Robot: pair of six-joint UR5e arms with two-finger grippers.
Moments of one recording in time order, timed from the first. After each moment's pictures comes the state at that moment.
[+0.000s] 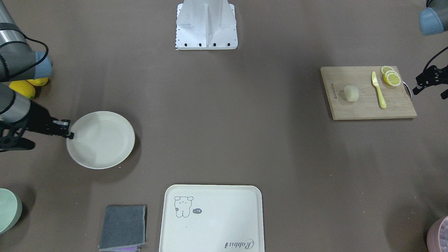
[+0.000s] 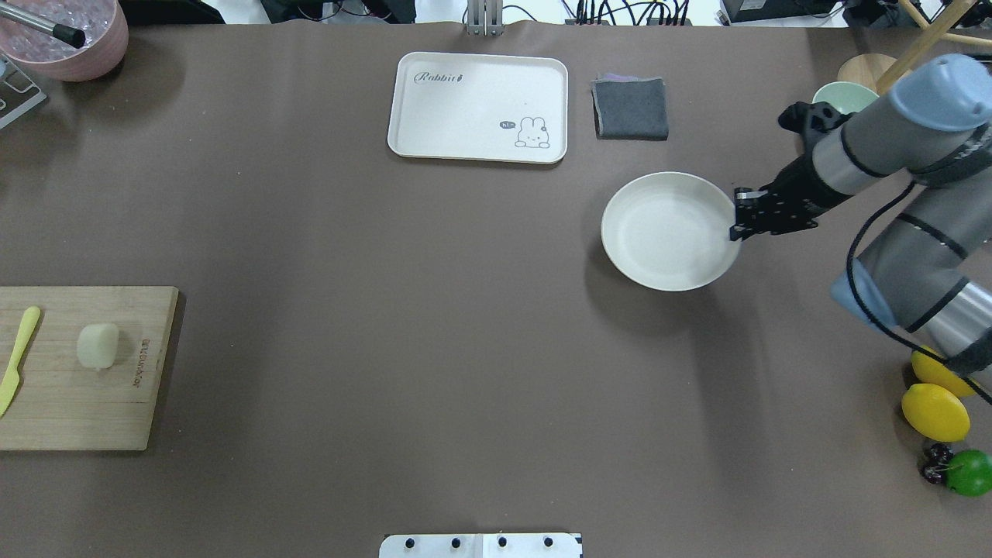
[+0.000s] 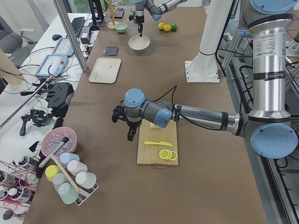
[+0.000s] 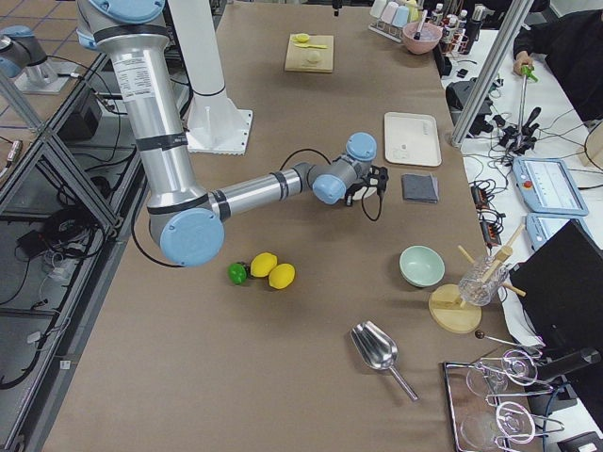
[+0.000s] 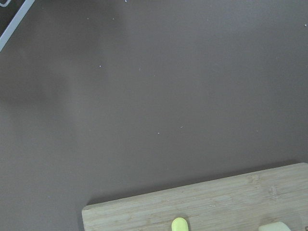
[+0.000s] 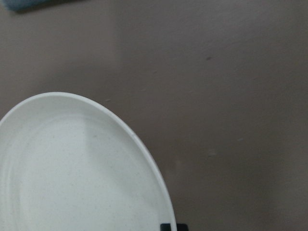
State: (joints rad) left arm -1.33 -1.47 -1.79 -1.85 -2.34 -0.27; right arm 0.90 -1.29 1.62 -1.10 2.31 1.15
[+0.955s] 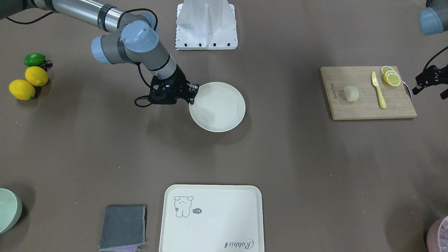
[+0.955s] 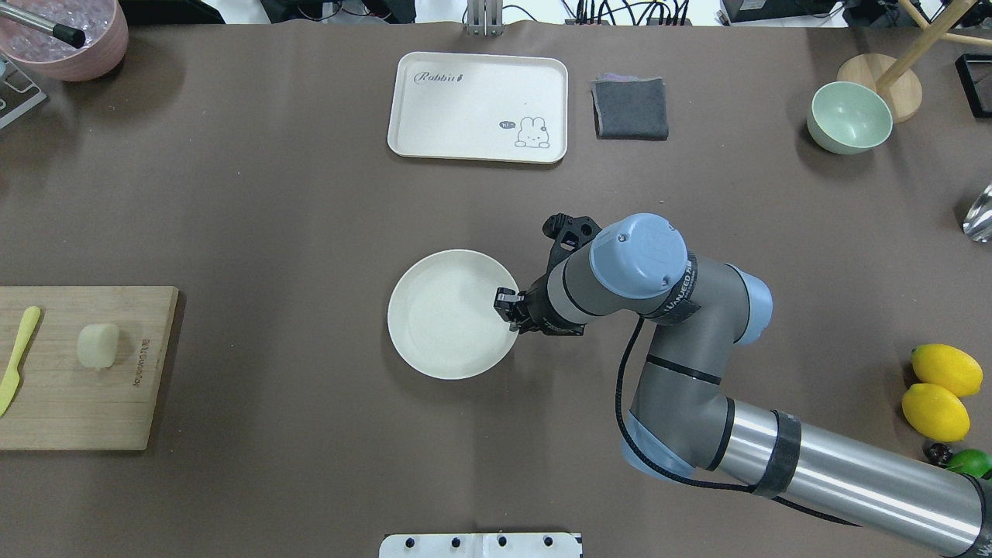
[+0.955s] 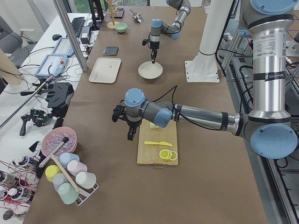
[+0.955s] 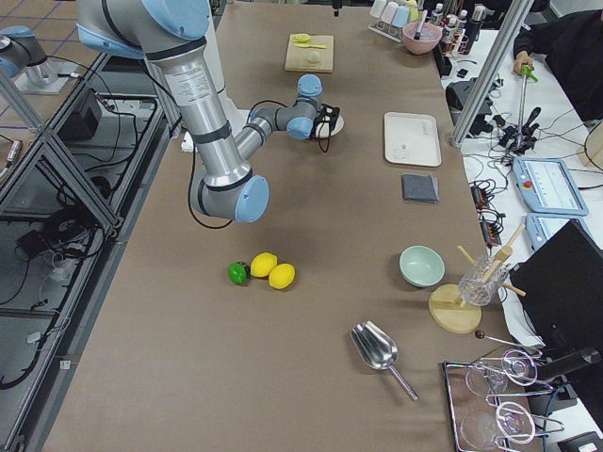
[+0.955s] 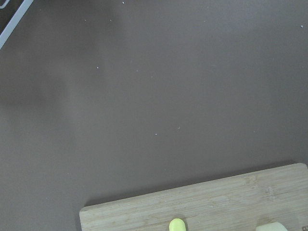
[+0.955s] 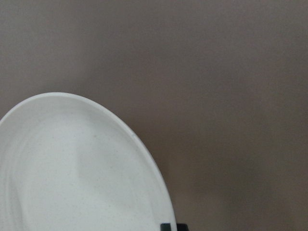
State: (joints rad) left arm -1.33 -1.47 -1.80 -1.85 -2.34 -0.27; right arm 0.47 -1.02 1.62 -1.10 1.92 1.58
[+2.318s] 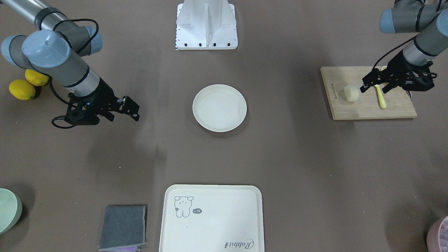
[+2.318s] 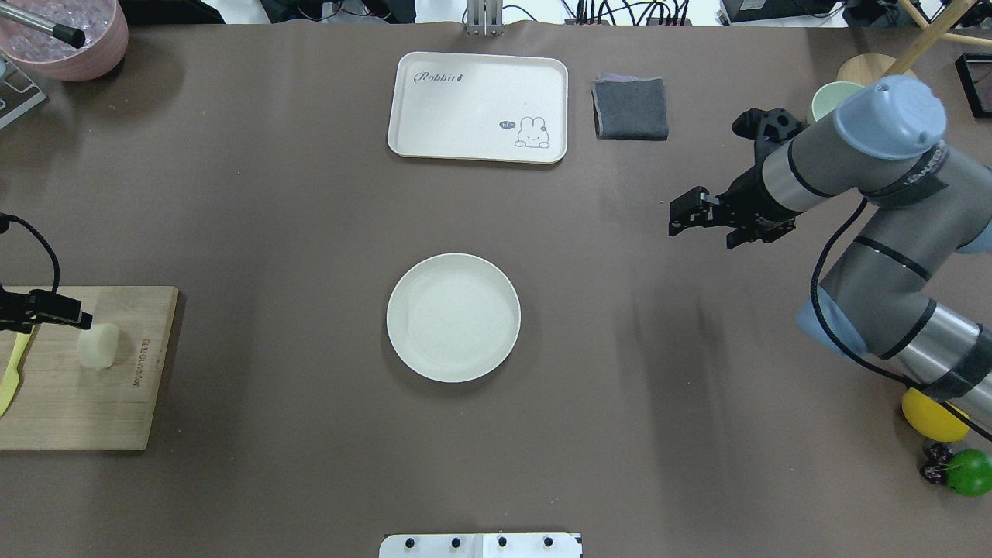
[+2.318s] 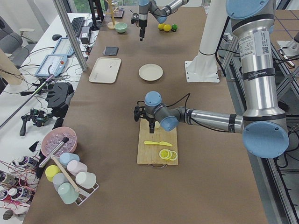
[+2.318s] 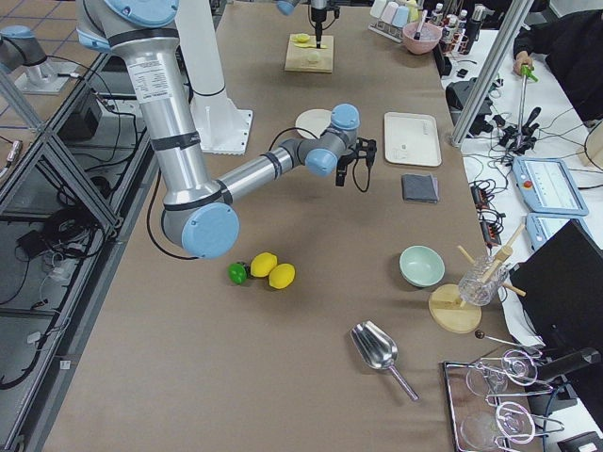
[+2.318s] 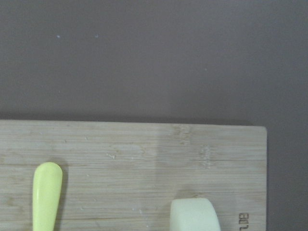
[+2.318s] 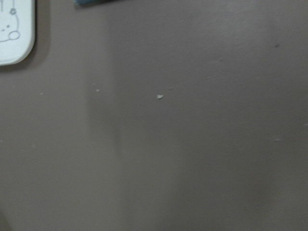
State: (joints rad) left arm -0.90 -1.36 -1.77 -2.31 -2.20 -0.98; right arm 0.88 -1.31 1.71 -1.15 2.21 1.11
